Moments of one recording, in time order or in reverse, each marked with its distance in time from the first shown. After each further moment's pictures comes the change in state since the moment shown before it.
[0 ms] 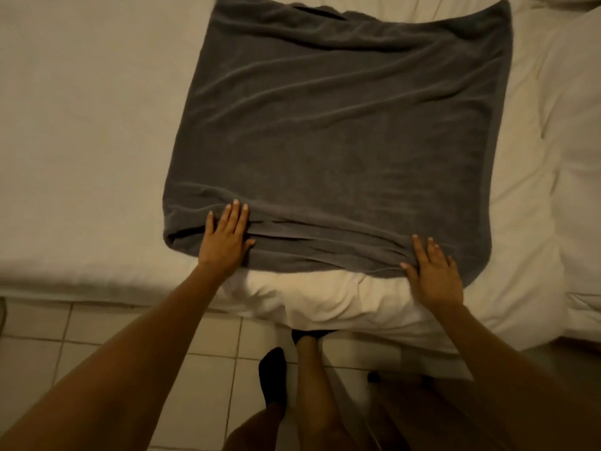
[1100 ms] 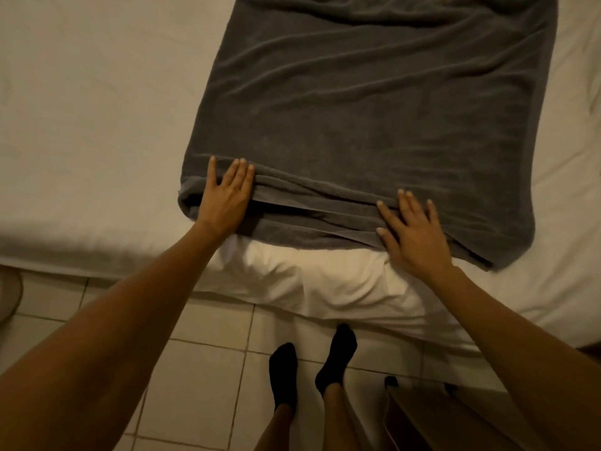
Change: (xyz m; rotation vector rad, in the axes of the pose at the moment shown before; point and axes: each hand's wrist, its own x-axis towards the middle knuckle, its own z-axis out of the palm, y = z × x) left_hand -0.005 -0.024 -0.025 0.320 0.180 0.044; right_hand 0.014 -0.080 0.000 -0.151 0.239 -0.425
